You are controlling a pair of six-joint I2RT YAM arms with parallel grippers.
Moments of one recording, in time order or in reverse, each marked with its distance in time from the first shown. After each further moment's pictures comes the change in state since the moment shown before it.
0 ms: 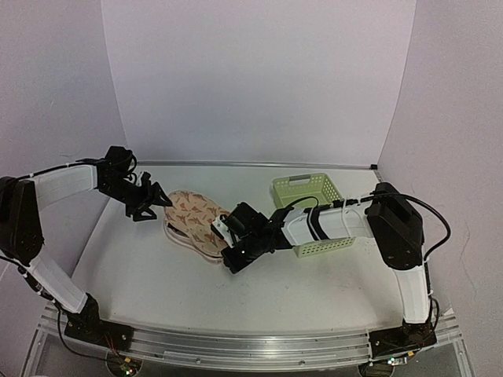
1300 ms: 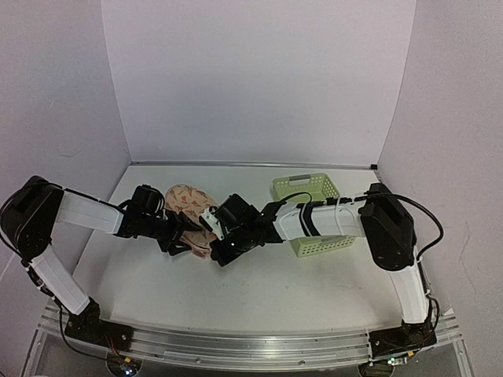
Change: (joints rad) left arm -0.265 0.027 -0.440 0.732 -0.012 -0.718; right arm 0.007 0.074 0.161 -0.018 -0.067 -0.009
